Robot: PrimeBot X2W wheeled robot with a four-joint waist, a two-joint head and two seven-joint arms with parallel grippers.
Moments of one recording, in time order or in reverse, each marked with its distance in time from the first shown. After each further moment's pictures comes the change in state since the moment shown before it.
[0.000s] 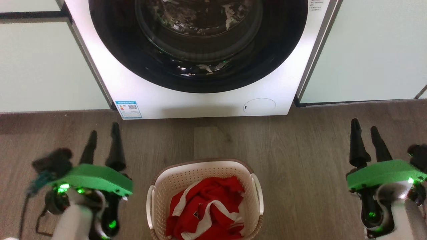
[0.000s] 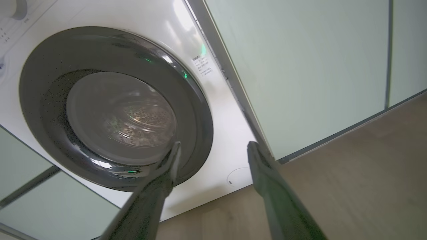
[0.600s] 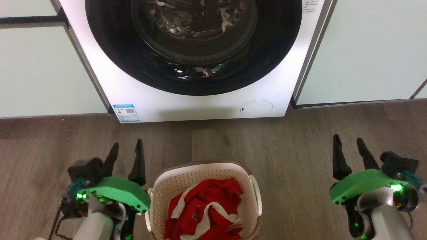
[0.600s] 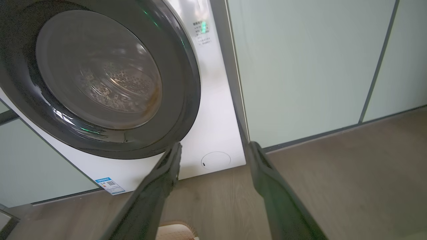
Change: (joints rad) left arm -0.001 0.027 -0.141 0.130 0.116 -0.013 -0.050; right arm 0.000 -0.001 0.061 0.125 -0.243 0.000 -0.049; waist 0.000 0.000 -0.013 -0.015
